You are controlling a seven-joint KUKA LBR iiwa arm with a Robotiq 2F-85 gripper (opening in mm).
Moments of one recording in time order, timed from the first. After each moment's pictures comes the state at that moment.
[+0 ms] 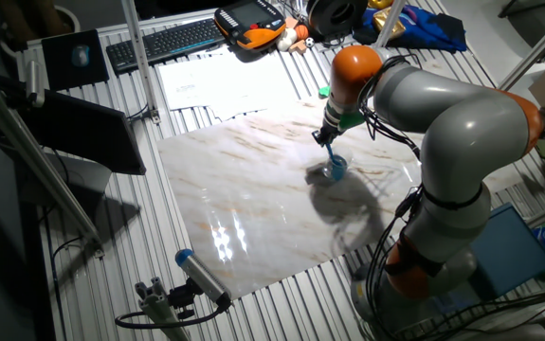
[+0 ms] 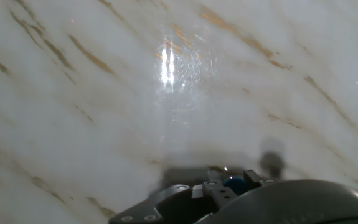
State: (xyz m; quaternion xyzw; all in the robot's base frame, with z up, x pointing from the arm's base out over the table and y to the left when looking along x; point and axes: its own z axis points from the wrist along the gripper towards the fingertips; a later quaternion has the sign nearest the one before) arm 0.495 0.023 0.147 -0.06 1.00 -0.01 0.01
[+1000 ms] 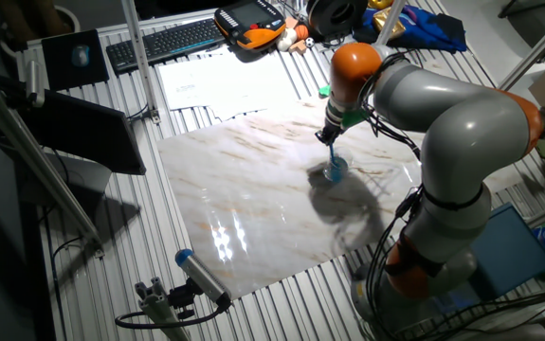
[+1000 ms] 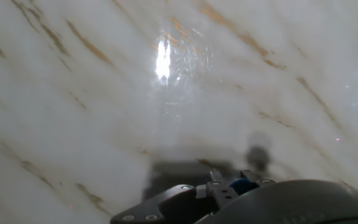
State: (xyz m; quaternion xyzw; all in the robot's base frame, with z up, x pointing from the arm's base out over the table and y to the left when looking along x) arm 0.492 0.009 0.157 -0.09 1.00 -0.02 0.01
